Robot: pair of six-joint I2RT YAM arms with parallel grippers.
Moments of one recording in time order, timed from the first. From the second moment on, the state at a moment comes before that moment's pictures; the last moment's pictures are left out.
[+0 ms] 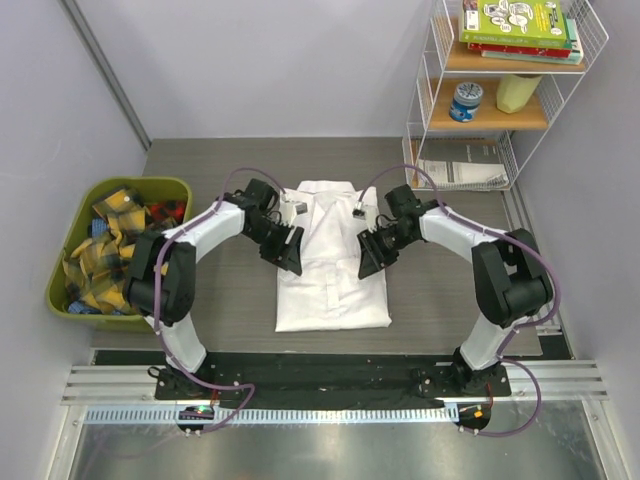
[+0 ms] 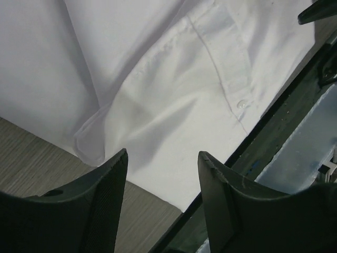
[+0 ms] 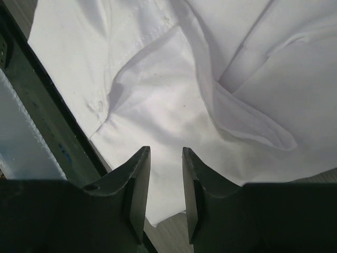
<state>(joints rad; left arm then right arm) -0.39 1.81 1.22 -0.77 0.63 0.10 0.38 1.75 1.10 -0.64 -0.70 -0.20</state>
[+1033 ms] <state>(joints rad) -0.27 1.55 1.10 -0.56 0.74 -0.05 0.24 1.63 1.08 -0.57 -0.81 -0.04</state>
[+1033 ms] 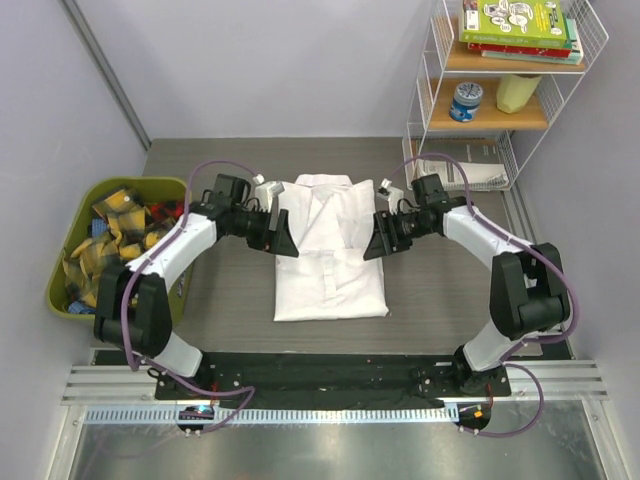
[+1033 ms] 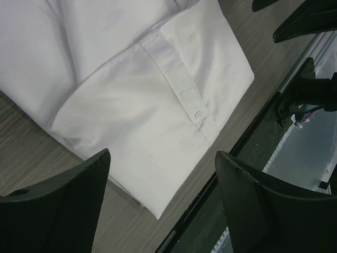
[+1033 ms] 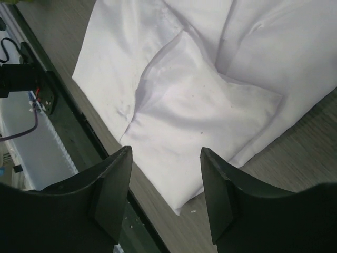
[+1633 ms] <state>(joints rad) -0.27 1.83 1.21 -0.59 0.52 0.03 0.24 1.86 1.20 -0.51 -0.59 -0.07</state>
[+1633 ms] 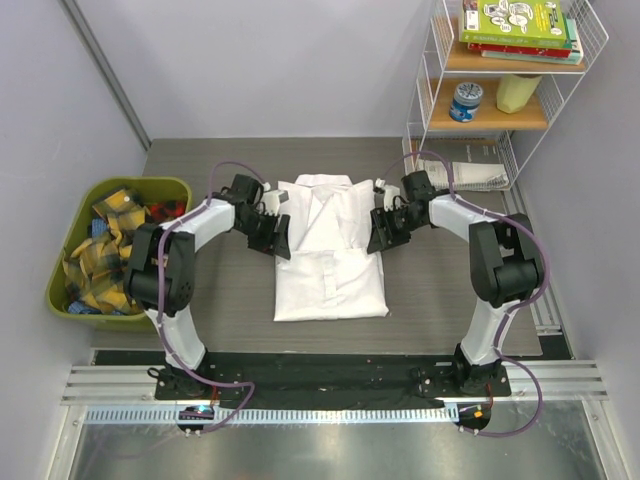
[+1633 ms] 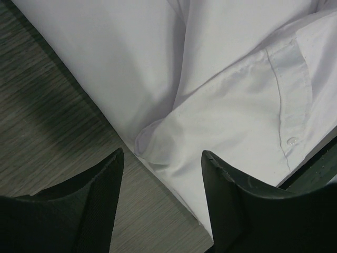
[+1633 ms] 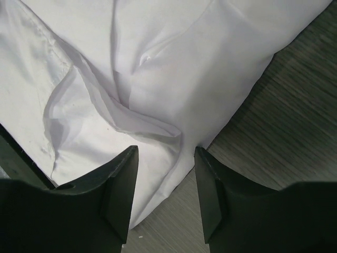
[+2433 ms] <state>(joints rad) -0.27 1.87 1.24 -0.60 0.55 0.03 0.24 1.92 1.23 -0.49 -0.64 -0.05</state>
